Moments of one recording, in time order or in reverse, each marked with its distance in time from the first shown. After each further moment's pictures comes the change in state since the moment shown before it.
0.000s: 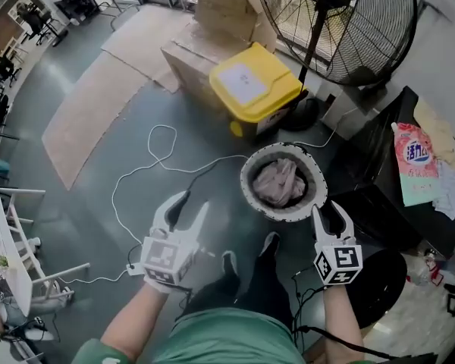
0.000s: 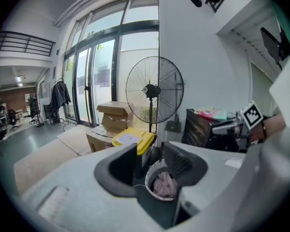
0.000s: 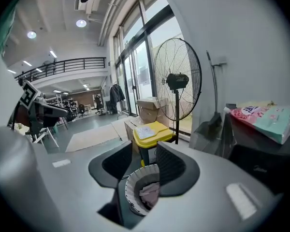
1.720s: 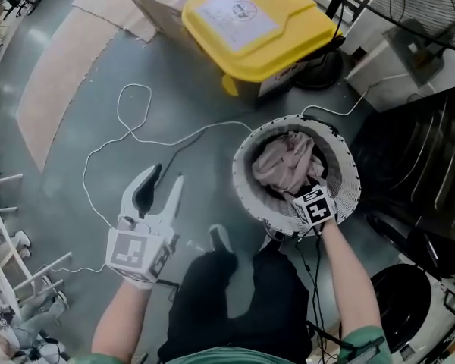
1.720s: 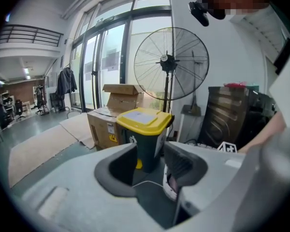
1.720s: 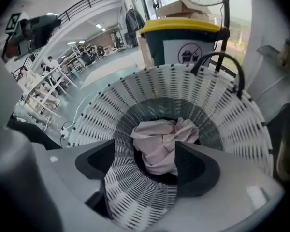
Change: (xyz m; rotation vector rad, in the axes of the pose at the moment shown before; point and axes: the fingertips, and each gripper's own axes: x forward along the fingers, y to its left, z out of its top) left arm 0.244 0.115 -0.202 -0.088 0.038 0.087; right arm 0.354 -0.077 -0.430 -0.175 0.777 0.291
